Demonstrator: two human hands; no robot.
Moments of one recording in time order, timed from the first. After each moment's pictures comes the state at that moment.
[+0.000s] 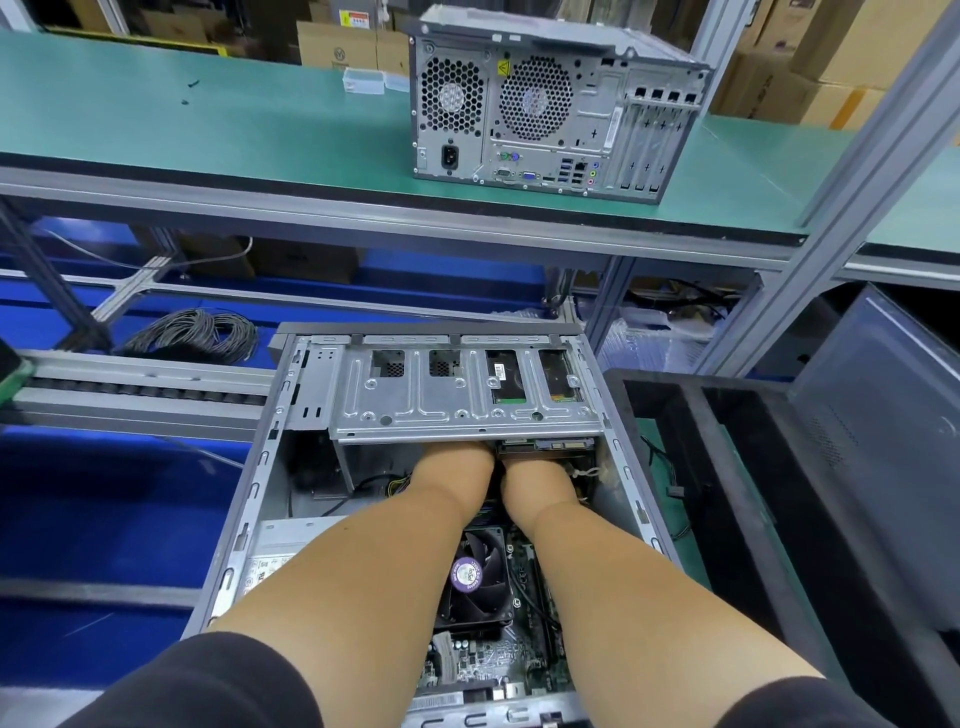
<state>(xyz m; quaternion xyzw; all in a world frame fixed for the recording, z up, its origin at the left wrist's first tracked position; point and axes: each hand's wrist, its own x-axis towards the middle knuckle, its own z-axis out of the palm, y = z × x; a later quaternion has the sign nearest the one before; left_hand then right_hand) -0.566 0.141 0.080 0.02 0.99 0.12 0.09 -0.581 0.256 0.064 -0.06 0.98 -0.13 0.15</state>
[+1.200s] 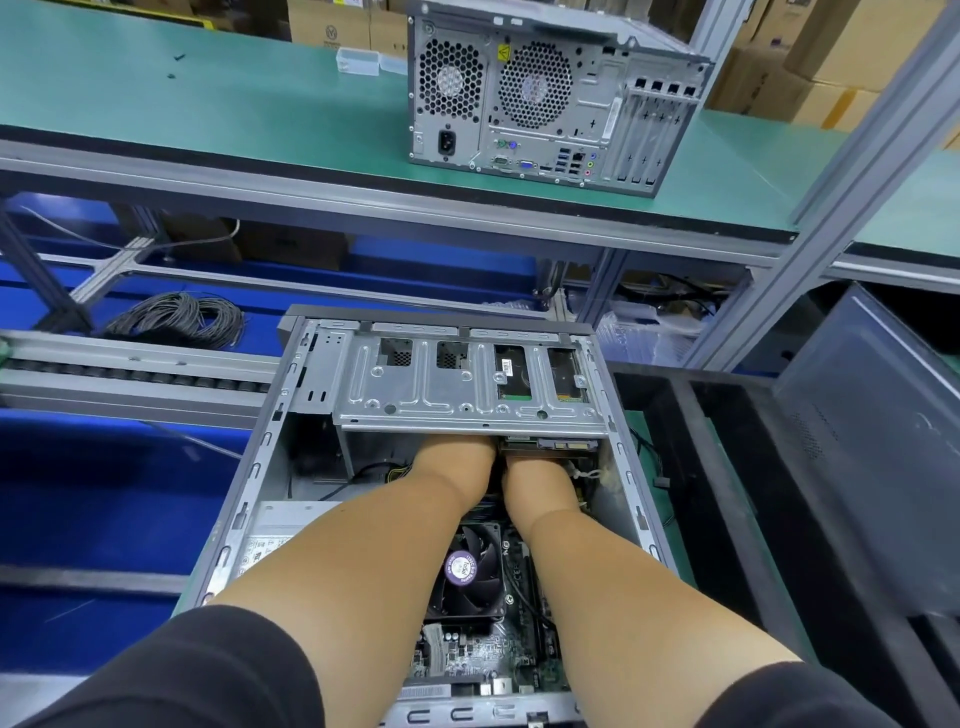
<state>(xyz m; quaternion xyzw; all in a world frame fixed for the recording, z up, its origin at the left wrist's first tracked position) -0.565 0.149 0.080 0.04 0.99 0.14 0.08 -0.571 0.263 0.060 0.00 0.98 -0.12 0.17</state>
